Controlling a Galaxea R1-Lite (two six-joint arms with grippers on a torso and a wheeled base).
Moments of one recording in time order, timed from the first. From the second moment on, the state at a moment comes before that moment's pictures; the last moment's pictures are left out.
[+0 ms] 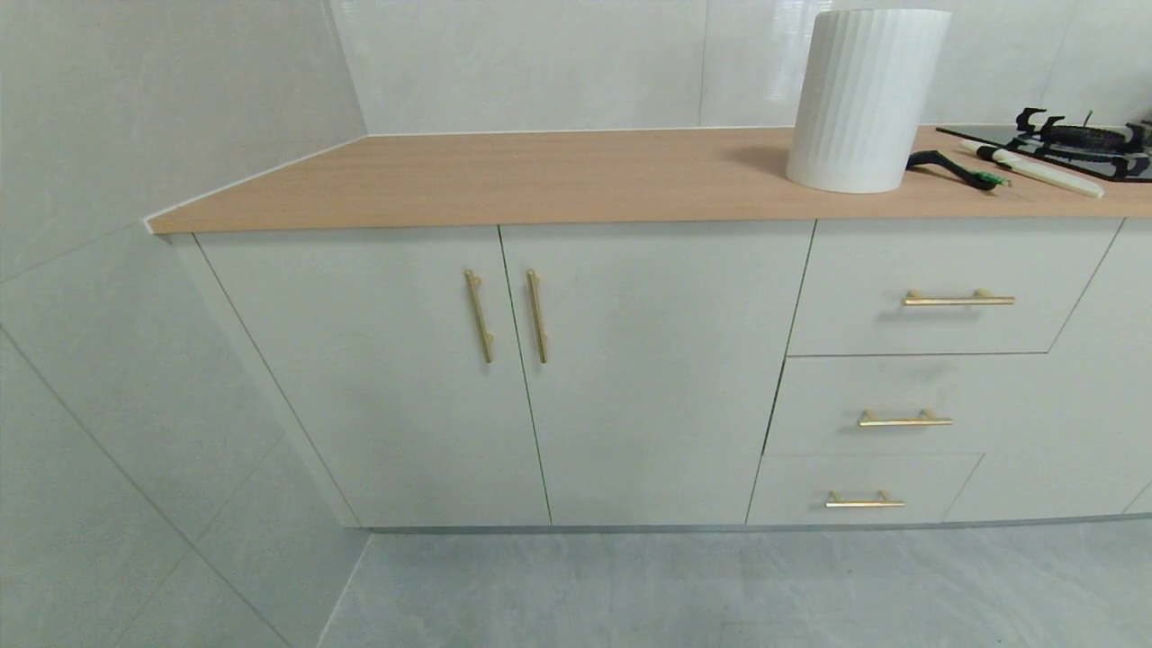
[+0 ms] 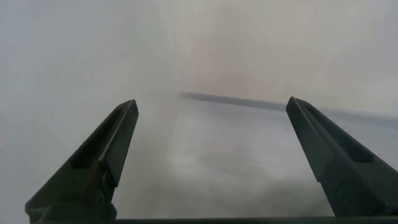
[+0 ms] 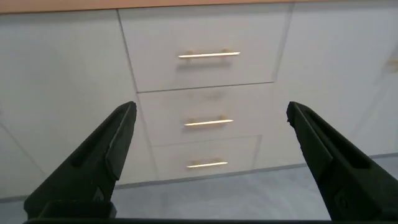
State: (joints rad) left arm -0.19 0.16 -0.35 0.40 0.57 -0.03; right arm 0.20 0.41 -0.33 -0.18 -0.37 -0.07
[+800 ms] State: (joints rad) left arm 0.01 0.00 -0.11 0.18 0.21 0.04; right arm 0.00 0.01 -0.02 -0.09 -0.31 -0.12
